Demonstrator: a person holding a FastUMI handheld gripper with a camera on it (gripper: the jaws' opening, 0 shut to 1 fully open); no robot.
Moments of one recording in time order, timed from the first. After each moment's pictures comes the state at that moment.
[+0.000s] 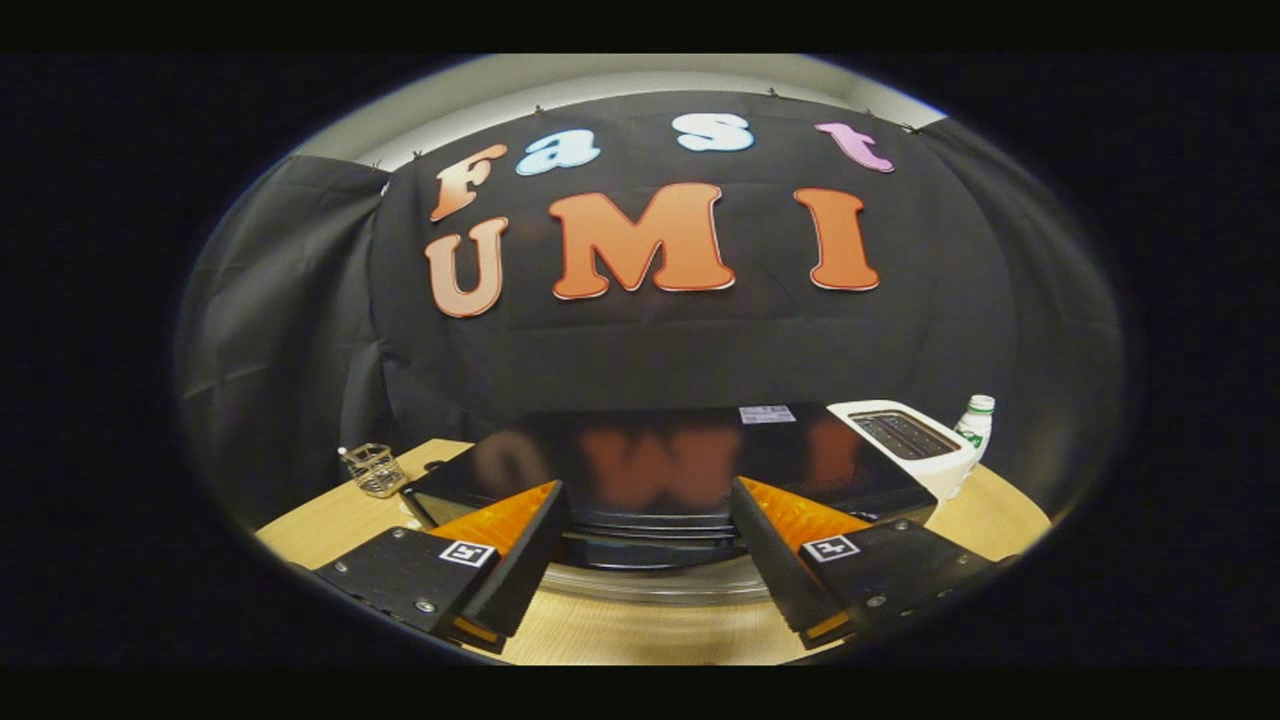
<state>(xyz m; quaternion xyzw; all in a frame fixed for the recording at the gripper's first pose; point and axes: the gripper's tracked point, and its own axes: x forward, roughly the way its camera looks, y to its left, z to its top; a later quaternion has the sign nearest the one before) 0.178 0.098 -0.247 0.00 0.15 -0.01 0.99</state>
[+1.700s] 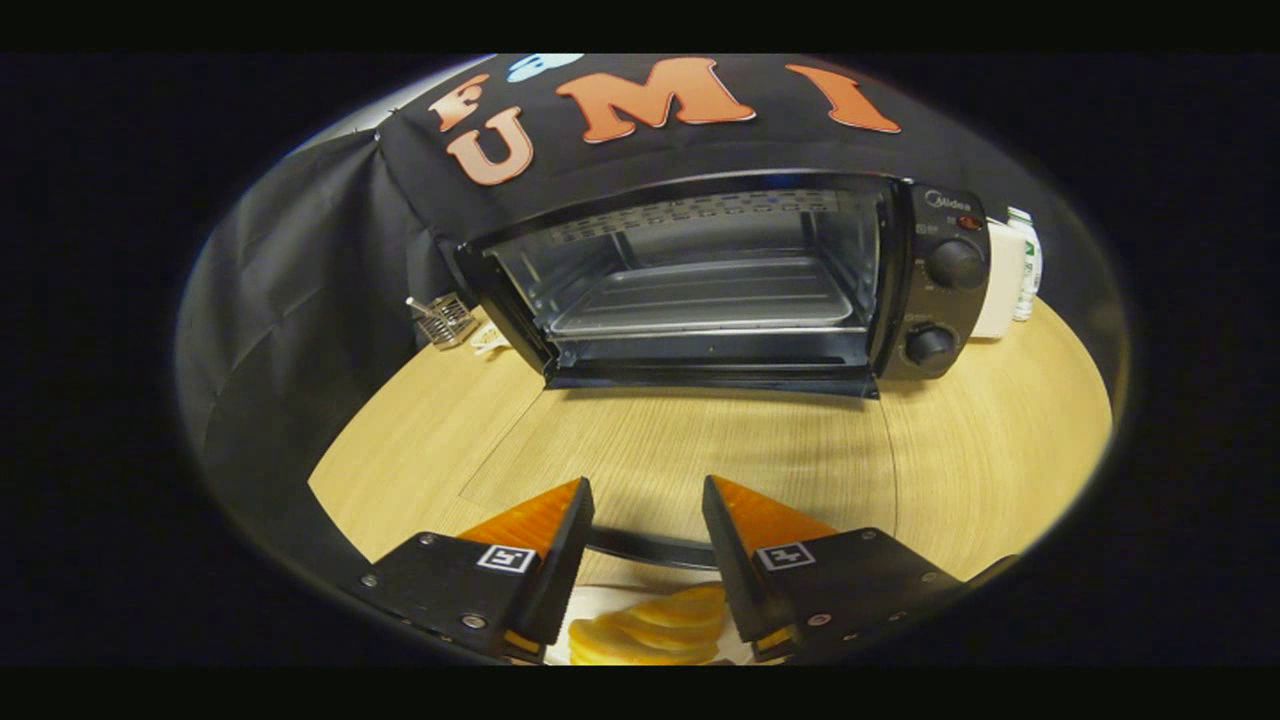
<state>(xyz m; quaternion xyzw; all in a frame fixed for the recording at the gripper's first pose) 0.019 0.129 -0.389 0.10 0.42 0.09 0.90</state>
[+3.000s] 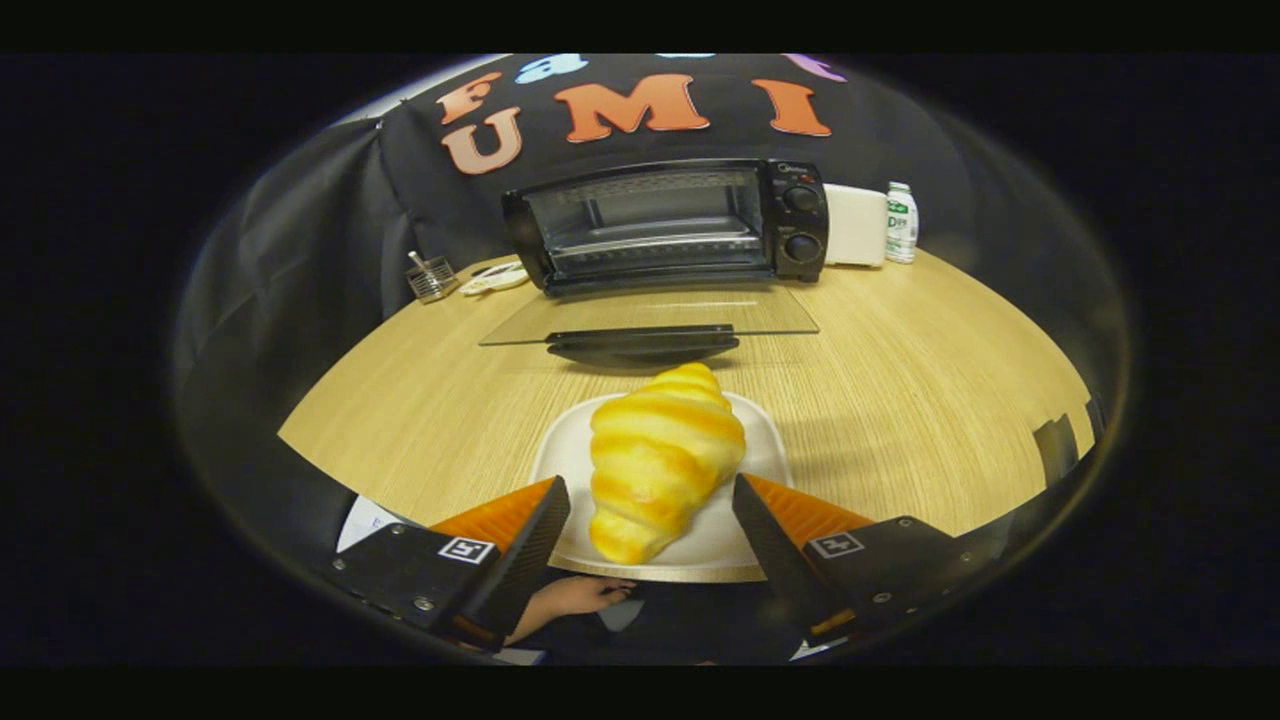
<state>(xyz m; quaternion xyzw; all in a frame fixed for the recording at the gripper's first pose) -0.145 0.127 -0.406 0.04 0.41 -0.01 0.91</state>
